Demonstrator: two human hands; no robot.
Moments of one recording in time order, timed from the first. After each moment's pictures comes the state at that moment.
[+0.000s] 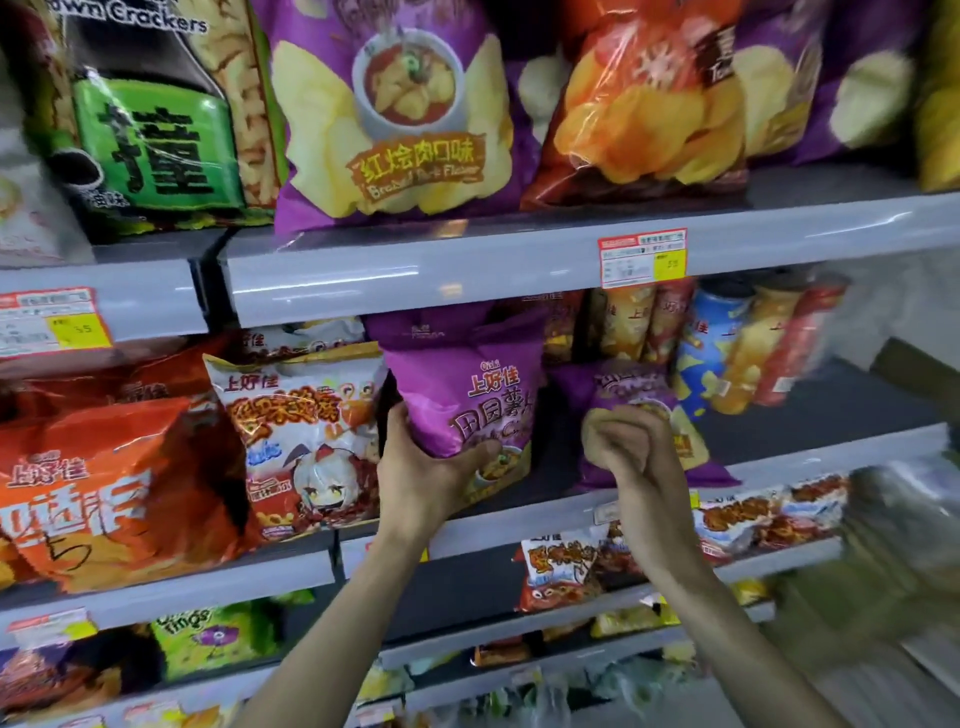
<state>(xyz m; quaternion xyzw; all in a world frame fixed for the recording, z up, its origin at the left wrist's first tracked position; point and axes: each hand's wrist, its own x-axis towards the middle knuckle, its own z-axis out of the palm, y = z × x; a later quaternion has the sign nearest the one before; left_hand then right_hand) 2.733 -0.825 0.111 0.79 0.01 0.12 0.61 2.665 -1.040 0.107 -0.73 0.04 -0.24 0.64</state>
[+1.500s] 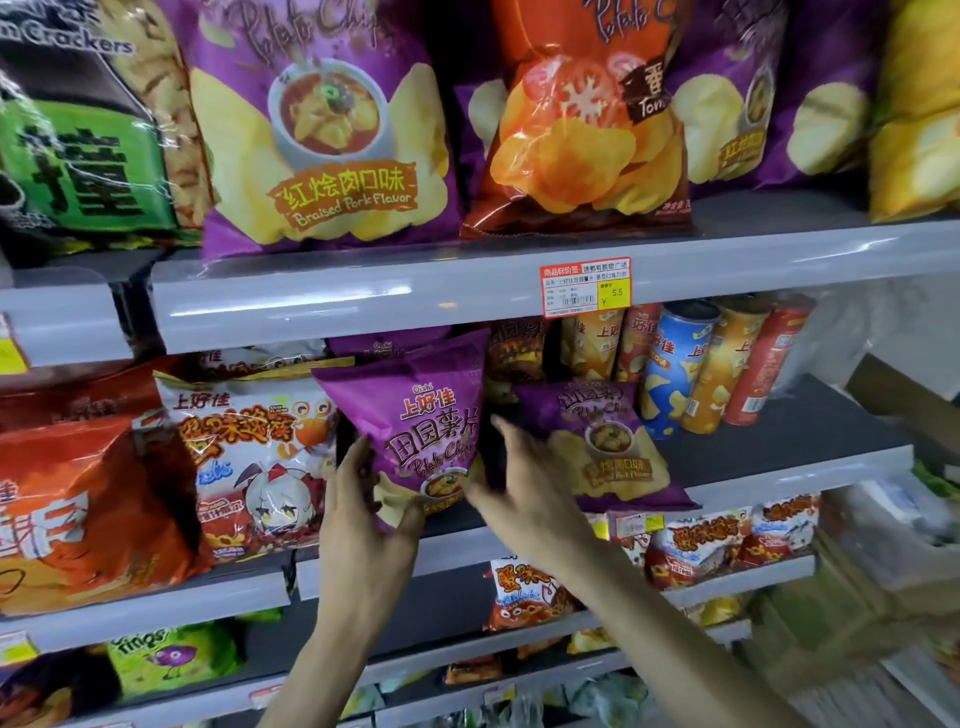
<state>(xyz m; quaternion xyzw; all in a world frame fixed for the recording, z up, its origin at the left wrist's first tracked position) 2.702 -0.819 0.081 0.82 -0.04 0.21 0.53 2.698 -1.010 0.130 -0.92 -0.04 -0.11 0.37</state>
